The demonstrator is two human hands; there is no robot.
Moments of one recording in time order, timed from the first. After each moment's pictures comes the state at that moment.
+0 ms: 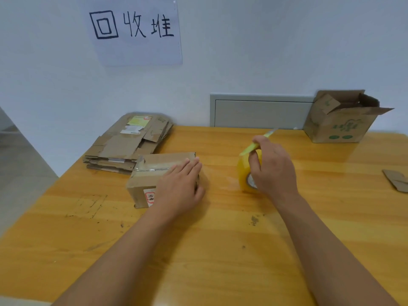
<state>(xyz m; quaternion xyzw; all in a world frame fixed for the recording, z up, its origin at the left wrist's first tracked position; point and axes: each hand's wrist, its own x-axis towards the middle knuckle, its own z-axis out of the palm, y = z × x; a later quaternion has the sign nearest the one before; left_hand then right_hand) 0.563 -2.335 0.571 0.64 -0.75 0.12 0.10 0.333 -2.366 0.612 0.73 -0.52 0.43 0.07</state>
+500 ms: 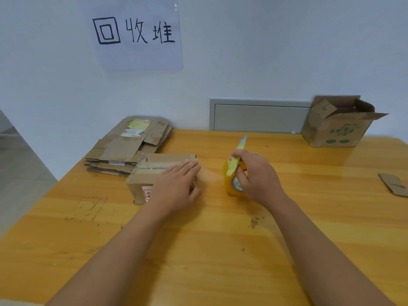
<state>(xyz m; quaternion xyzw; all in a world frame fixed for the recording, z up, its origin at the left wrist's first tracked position) 0.579 -2.343 0.574 0.61 -0.78 0.10 0.11 0.344 -2.370 0.600 0.81 -0.44 0.38 0.00</state>
